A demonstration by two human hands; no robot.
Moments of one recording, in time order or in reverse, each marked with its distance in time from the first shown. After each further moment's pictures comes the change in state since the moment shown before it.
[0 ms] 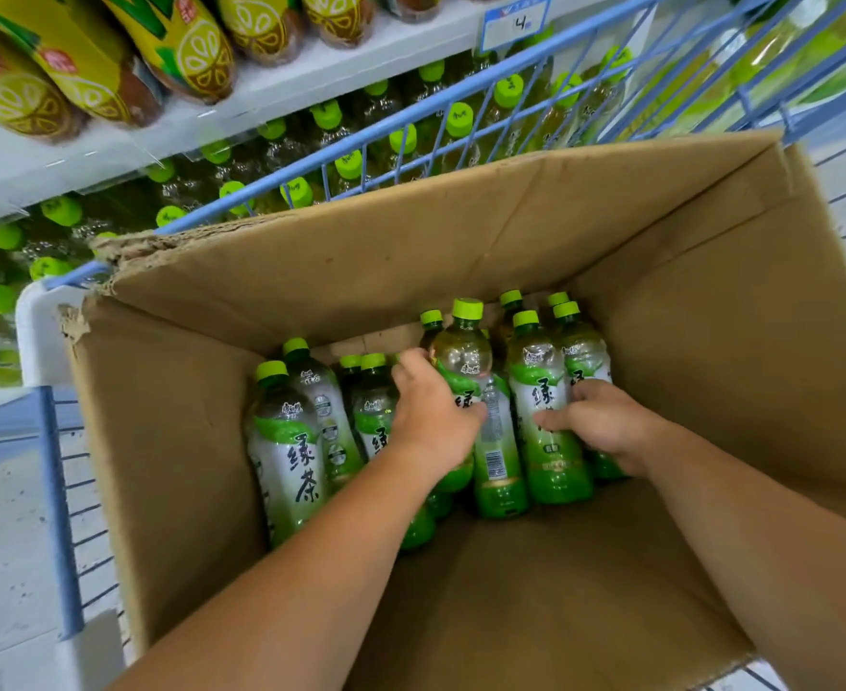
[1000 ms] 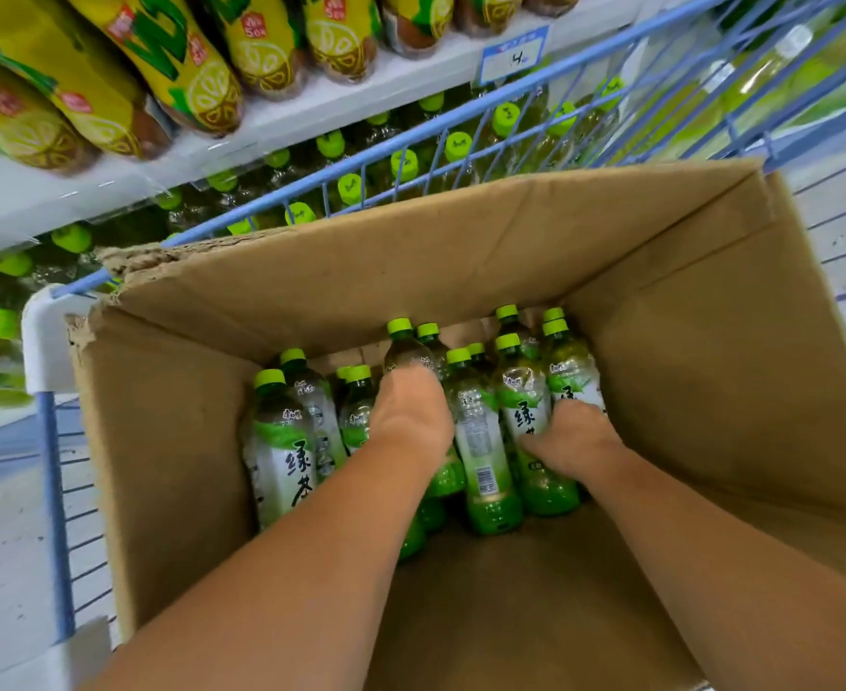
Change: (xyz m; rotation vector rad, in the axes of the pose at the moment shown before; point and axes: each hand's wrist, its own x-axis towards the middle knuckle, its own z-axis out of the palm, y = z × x) left_hand 0.025 0.027 -0.032 0.515 -0.078 -0.108; right_hand 0.005 -0.010 0.029 -0.665 0.280 -0.044
